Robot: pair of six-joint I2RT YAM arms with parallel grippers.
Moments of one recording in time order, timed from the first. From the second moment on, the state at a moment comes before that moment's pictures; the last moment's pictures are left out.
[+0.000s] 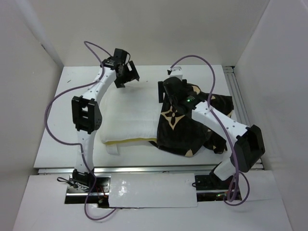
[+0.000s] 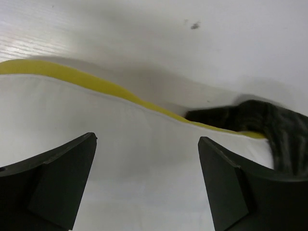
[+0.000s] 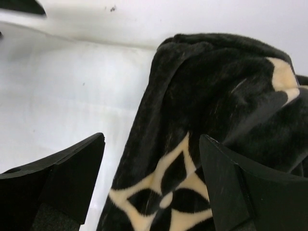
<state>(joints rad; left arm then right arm) -0.27 2.21 2.19 -0.87 -0.01 -0.66 0.68 1.51 1.30 -0.38 0.50 0.33</state>
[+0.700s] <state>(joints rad) -0.26 2.32 2.06 -0.79 0.09 -0.63 0.58 1.66 1.33 -0.30 0.54 0.28</state>
